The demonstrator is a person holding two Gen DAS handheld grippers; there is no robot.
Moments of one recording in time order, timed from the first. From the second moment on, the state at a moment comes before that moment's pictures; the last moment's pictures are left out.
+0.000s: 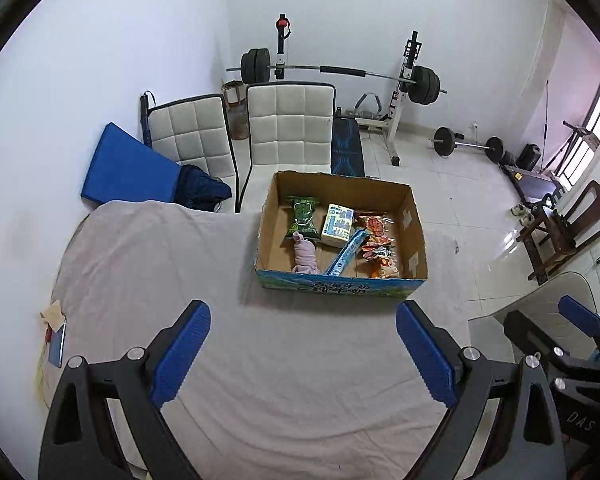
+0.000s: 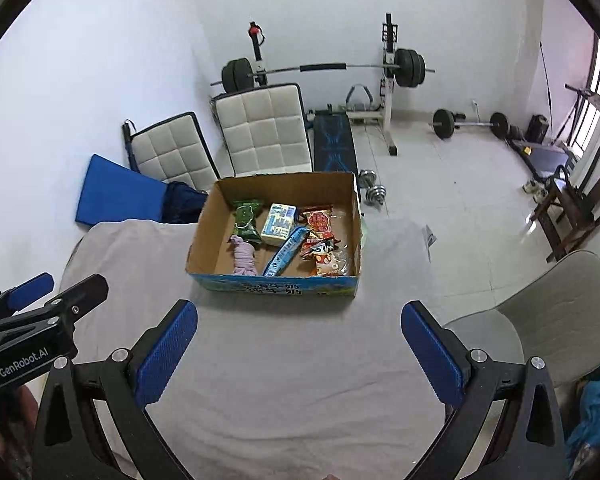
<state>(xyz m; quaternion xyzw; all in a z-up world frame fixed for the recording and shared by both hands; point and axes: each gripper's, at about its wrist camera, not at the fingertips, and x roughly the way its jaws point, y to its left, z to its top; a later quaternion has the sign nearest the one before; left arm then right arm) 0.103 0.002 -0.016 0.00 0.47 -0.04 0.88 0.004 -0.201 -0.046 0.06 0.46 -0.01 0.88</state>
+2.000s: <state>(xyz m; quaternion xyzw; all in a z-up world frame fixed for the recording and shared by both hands) 0.095 0.007 0.019 0.00 0.40 -0.03 0.92 0.015 -0.199 0.012 0.03 0.41 -0.04 0.91</state>
